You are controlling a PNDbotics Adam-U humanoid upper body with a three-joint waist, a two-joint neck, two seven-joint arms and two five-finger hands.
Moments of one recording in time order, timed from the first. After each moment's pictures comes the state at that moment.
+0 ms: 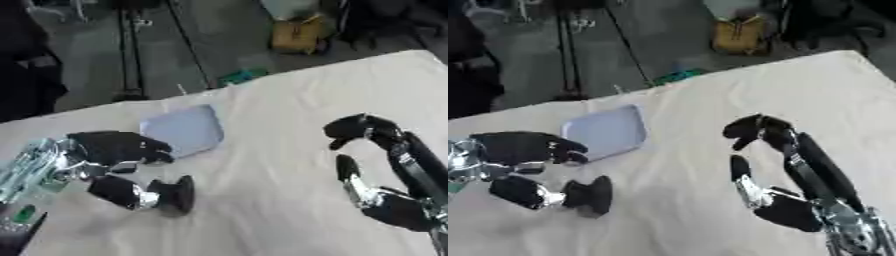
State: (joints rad) left arm -0.70 0.56 -0.36 -1.64 -0.89 -0.24 -0.86; right arm -0.29 -0.21 0.01 -1.98 0.50 -0.38 0.26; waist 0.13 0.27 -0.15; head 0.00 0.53
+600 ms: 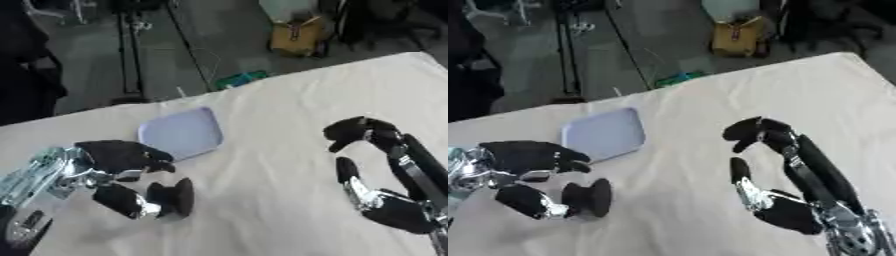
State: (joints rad) left arm -0.71 0.55 -0.40 -1.56 -0.94 -0.25 -0.85; right arm -0.29 -0.21 0.01 -1.98 0.50 -0.37 0.27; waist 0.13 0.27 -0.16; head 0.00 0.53
